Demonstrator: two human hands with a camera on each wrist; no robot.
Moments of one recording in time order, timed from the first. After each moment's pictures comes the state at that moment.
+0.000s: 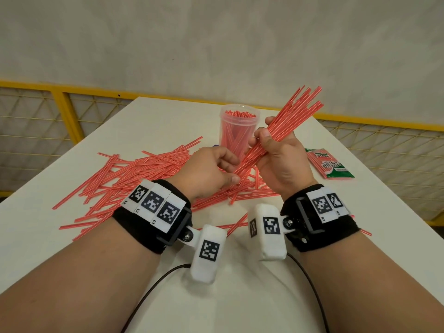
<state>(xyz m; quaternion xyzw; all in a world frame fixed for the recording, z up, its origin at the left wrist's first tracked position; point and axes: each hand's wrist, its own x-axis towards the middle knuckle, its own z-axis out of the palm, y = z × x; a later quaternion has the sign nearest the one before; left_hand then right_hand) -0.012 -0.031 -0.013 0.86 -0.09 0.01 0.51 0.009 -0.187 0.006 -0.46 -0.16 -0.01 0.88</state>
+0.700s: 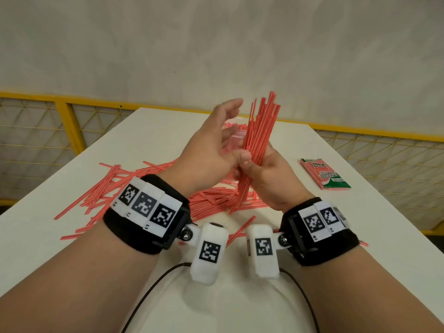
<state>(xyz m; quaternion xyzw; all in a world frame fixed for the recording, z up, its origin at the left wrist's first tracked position) -0.024 -0.038 0.040 0.77 -0.22 0.15 0.58 -0.002 -0.183 0.005 -0.61 -0.29 0.03 0.74</state>
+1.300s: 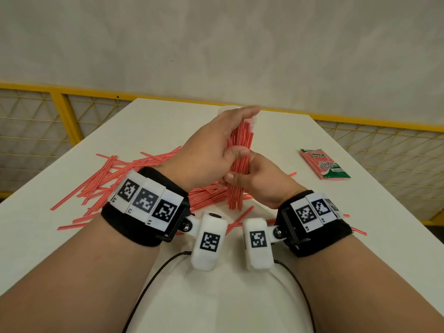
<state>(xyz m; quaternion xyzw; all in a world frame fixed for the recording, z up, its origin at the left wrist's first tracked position) -0.032 -0.037 0.038 0.85 -0.29 0.19 0.39 0.003 -0.190 -0.018 -0.69 -0.29 0.14 0.64</state>
